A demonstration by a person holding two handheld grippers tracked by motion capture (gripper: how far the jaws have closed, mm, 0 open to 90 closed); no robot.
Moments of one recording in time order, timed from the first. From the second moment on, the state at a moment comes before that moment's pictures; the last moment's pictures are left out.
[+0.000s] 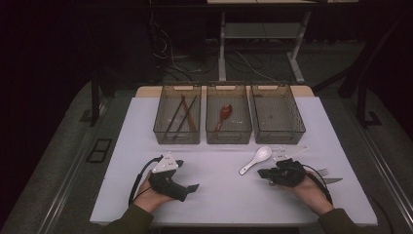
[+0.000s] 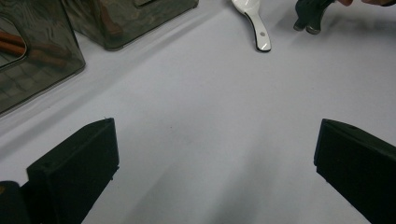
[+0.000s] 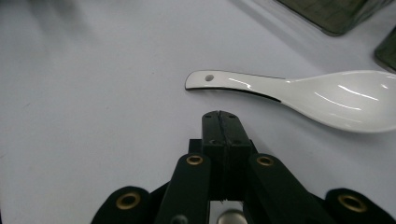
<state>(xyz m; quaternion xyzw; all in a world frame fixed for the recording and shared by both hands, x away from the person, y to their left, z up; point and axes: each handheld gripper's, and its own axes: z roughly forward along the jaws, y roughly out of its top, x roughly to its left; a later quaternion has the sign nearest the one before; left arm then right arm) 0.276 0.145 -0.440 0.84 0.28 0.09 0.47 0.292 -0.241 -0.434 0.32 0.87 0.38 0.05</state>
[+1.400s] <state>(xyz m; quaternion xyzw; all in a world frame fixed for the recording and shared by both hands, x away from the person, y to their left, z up) 0.275 0.143 -0.440 0.84 0.27 0.08 0.47 0.339 -0.189 -0.444 0.32 0.87 0.38 0.05</state>
